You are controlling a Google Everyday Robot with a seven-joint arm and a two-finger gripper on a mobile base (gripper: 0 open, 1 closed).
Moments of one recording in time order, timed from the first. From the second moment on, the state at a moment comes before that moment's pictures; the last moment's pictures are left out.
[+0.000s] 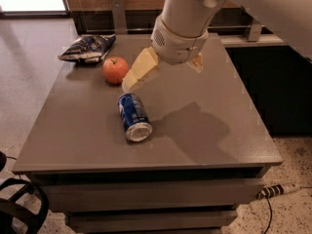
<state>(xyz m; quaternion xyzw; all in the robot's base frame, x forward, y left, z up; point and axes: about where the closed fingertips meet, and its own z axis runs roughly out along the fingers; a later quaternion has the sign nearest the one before) 0.522 -0.027 0.921 -0.25 0.96 0.08 0.12</state>
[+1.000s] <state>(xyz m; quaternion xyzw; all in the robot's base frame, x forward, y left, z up) 0.507 0.020 0.877 -0.20 0.97 0.11 0.07</state>
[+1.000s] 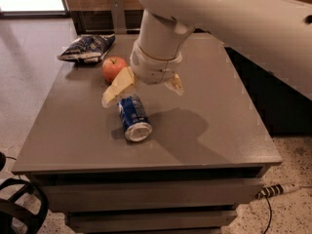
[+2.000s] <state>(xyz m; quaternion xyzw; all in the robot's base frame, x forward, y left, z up) 0.509 0.053 0.837 -0.24 0.96 0.05 0.10</state>
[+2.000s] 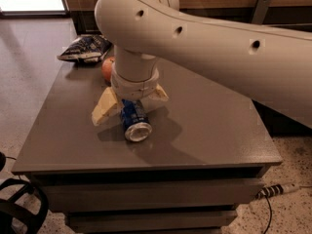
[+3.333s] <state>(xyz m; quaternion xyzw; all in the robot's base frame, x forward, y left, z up) 0.507 0.055 0.836 -0.24 0.96 0.05 0.10</state>
